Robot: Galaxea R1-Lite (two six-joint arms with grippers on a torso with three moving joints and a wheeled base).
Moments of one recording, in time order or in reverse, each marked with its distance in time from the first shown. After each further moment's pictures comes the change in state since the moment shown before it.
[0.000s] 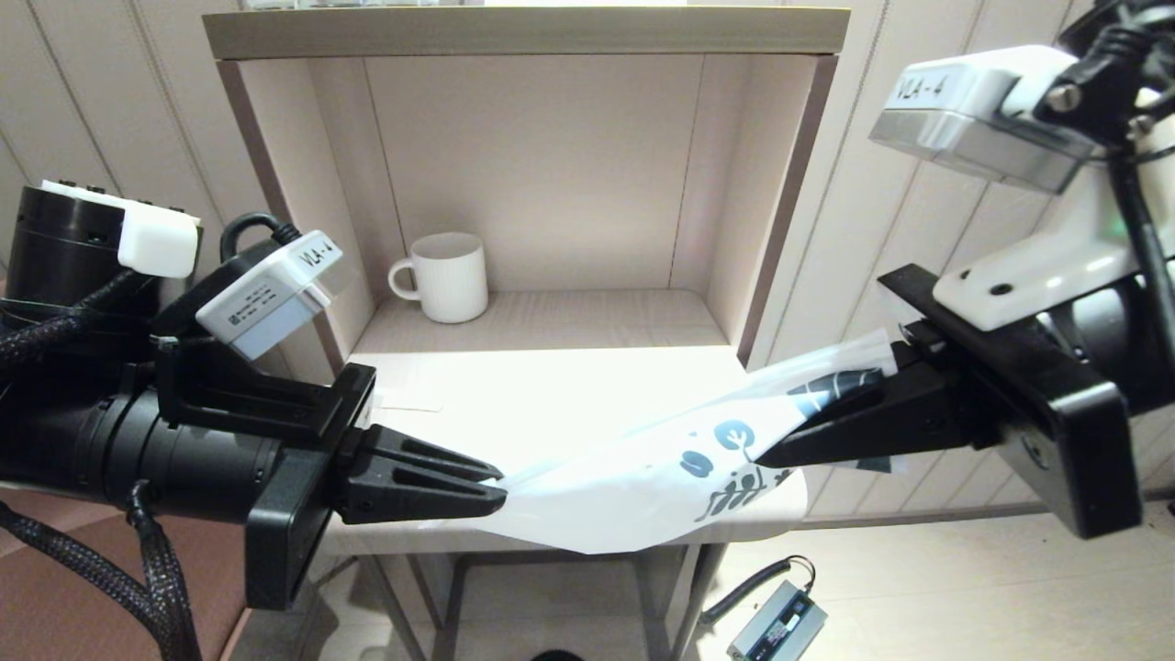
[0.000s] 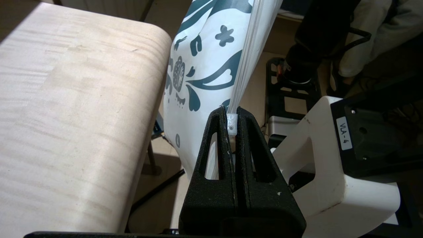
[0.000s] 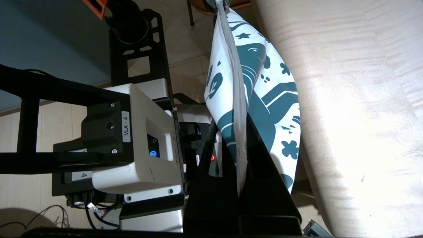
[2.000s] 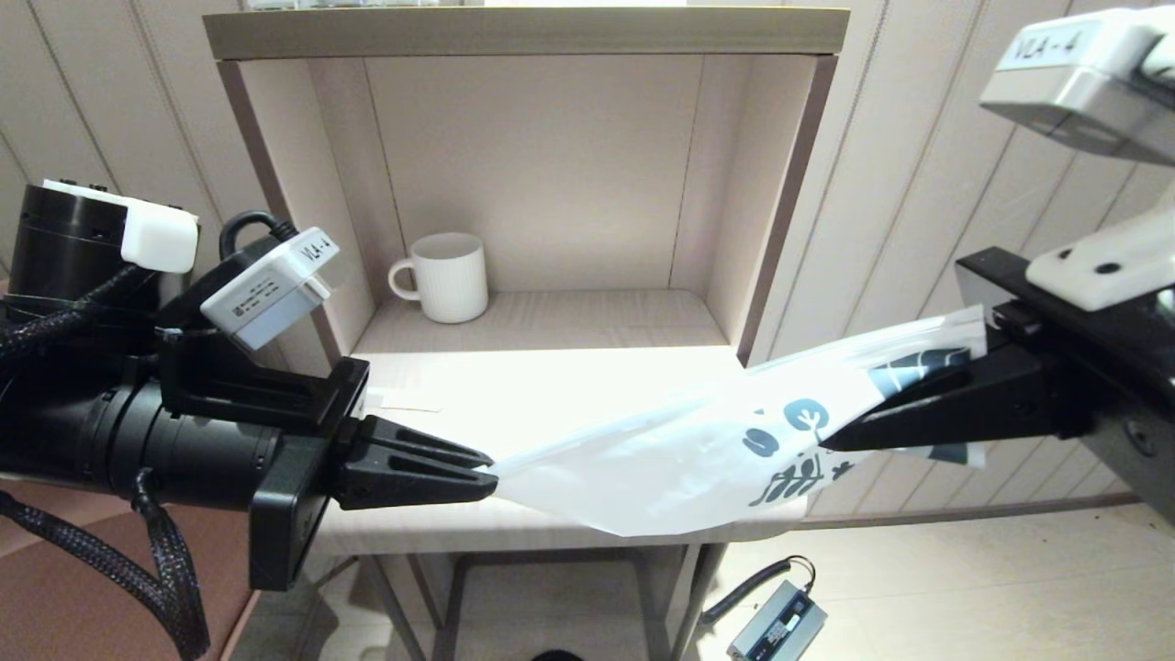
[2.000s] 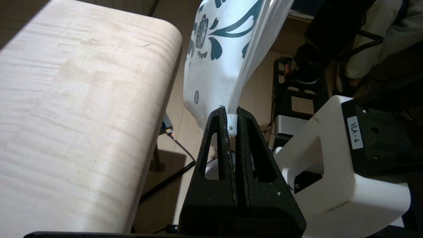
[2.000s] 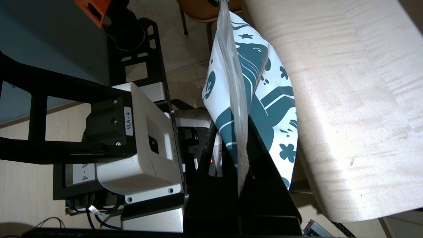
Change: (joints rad) left arm 0.019 0.009 -0.005 0.000 -0.001 -0.002; right arm -0.061 -0.068 0.038 -0.003 0.034 0.002
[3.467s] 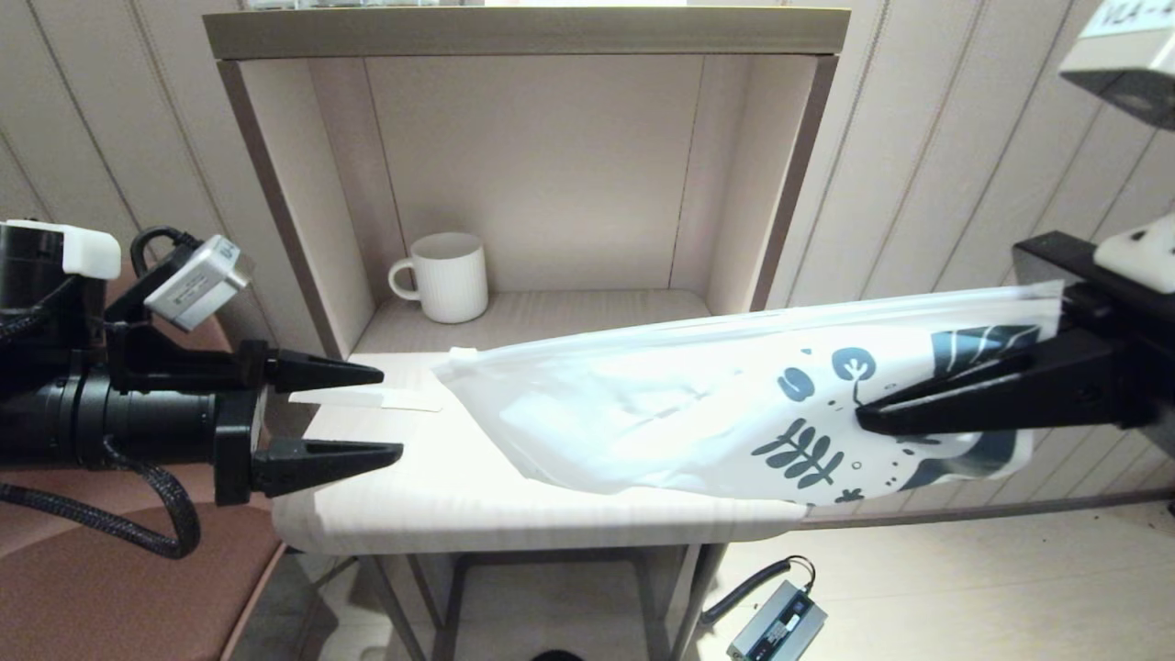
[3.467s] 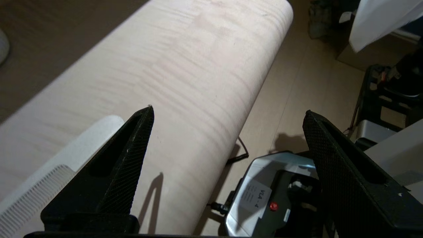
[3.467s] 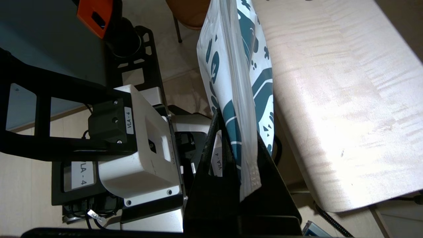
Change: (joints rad) left arm 0.344 0.020 0.103 -0.096 0.001 0.066; right arm -0.055 -0.050 0.016 0.000 0.022 0.003
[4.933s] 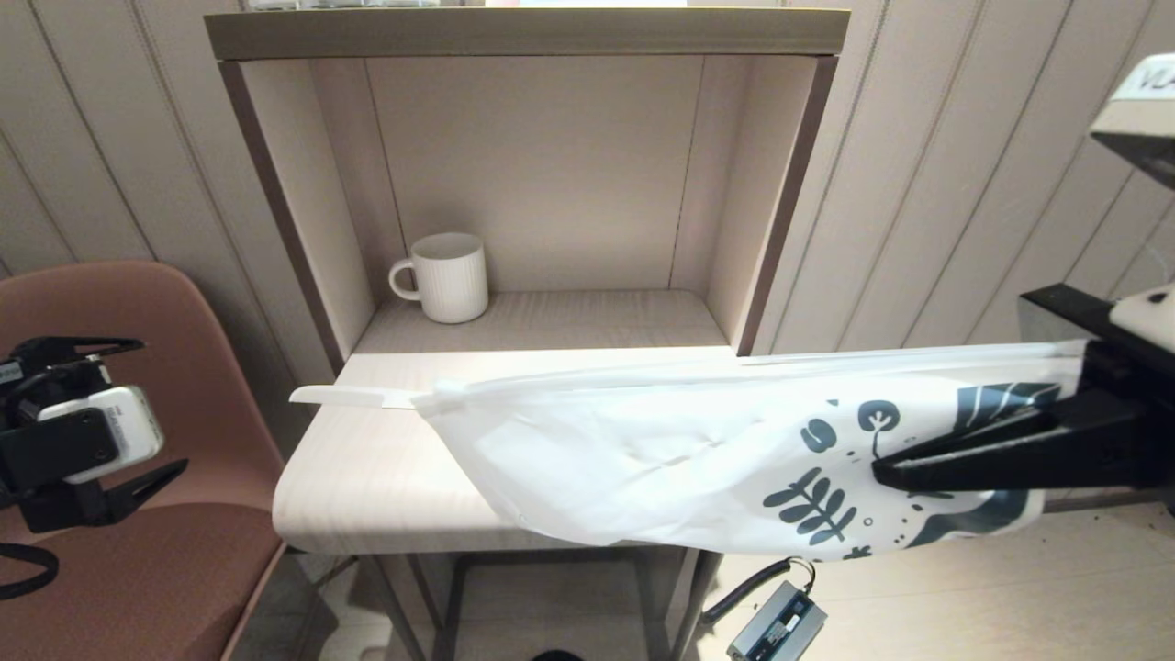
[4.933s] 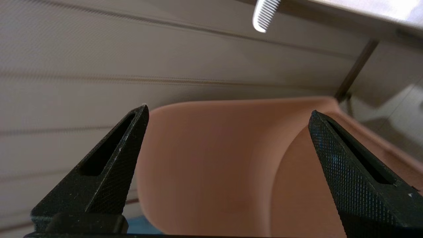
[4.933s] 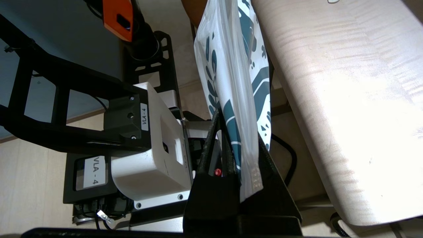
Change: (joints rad) left arm 0.295 -0.216 0.238 -0.183 0.683 0.972; right arm -0.019 -0.062 0.178 -0.130 0.097 0.010
